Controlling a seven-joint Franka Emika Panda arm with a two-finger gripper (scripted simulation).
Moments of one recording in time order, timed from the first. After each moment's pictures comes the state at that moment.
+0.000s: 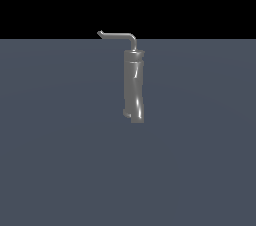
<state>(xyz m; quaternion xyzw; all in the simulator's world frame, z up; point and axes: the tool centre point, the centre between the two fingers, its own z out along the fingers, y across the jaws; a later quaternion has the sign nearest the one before) 0.003 0.053 0.395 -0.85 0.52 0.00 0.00</state>
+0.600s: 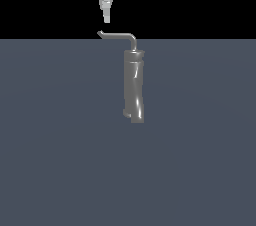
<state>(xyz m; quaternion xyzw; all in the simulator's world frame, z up) 0.058 0.065 0.339 -0.77 0.64 0.00 0.00</state>
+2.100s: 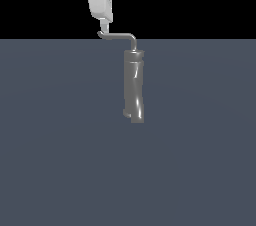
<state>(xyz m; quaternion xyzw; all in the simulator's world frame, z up) 0.064 0.073 0.300 -0.71 0.70 0.00 0.00</state>
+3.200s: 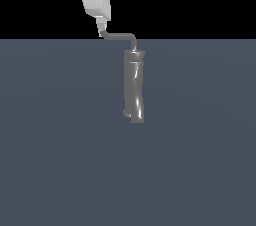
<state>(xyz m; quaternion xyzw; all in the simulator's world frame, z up) 0.010 0.073 0.300 -0.71 0.70 0.00 0.00</state>
